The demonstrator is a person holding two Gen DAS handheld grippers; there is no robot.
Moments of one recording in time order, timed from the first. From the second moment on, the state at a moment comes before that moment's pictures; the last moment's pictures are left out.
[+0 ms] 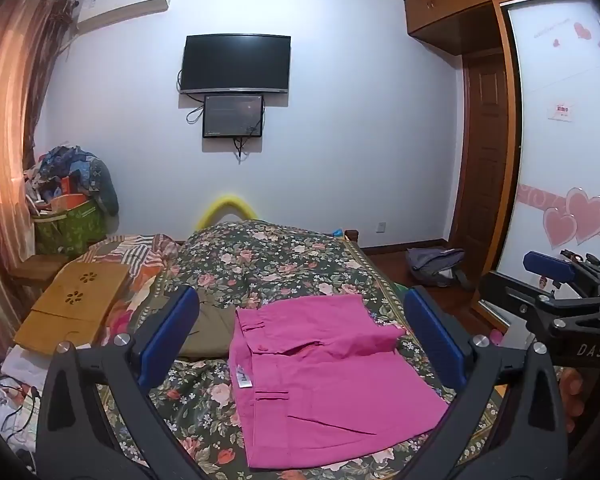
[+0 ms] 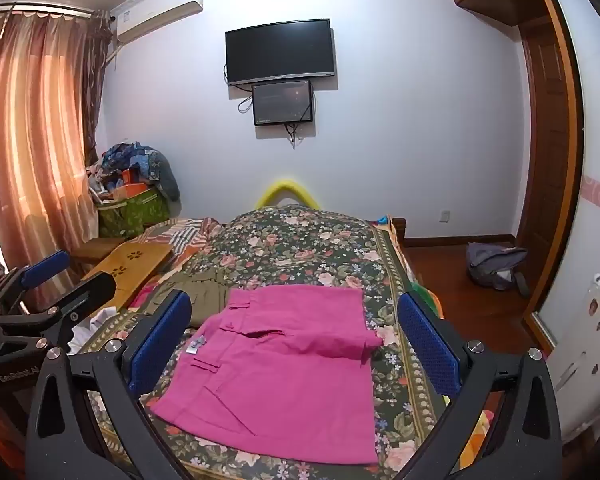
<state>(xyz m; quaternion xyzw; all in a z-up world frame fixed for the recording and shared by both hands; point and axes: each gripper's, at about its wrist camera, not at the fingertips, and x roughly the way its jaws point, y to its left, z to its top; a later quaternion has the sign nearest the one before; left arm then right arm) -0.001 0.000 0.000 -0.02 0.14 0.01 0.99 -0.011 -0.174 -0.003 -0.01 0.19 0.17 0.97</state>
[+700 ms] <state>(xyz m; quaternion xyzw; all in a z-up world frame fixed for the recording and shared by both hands) -0.006 -0.004 0.006 -0.02 0.15 0.00 0.99 -0.010 -0.178 -0.002 -0.01 0.19 0.17 0.97</state>
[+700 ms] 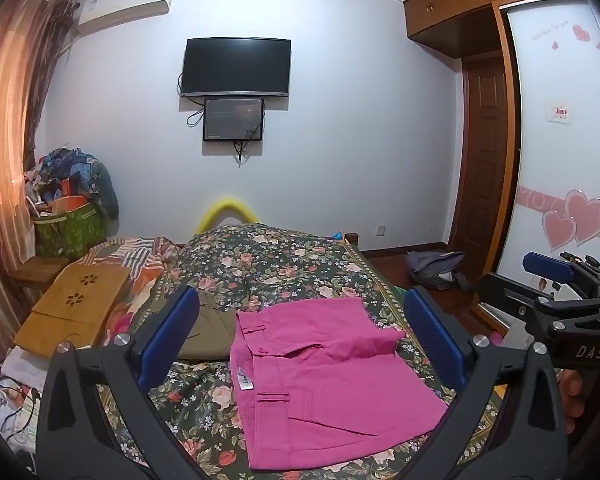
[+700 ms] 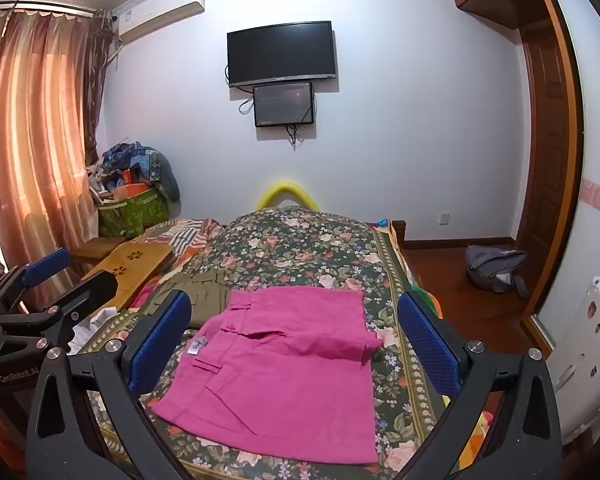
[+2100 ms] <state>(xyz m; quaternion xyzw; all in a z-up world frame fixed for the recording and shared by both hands) -0.001 0.002 0.001 -0.02 0.15 0.00 0.99 -0.013 -0.172 0.003 -0.01 0.18 0.17 0.97</state>
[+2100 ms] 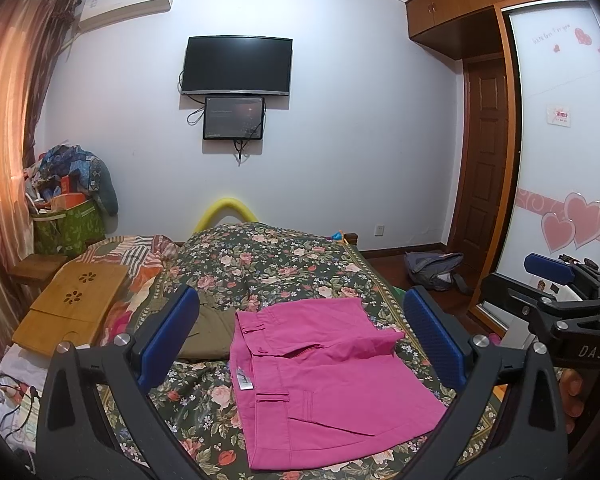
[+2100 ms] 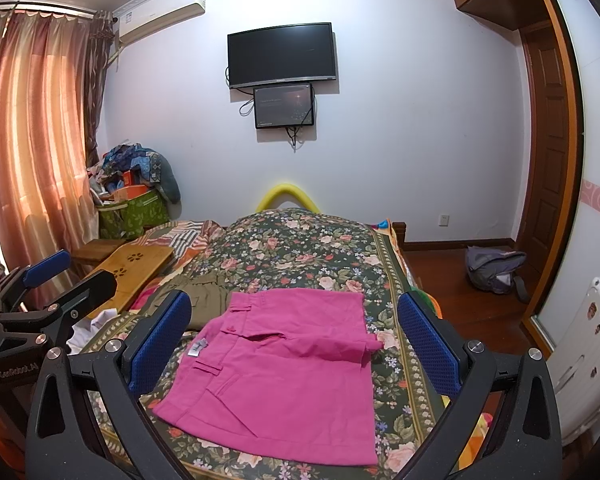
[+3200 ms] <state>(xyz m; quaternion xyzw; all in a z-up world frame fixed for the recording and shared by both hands) 0.009 0.001 -0.003 -0.01 0.15 0.01 0.99 -0.009 -0.176 -0.005 -0.01 0.19 0.16 0.97</state>
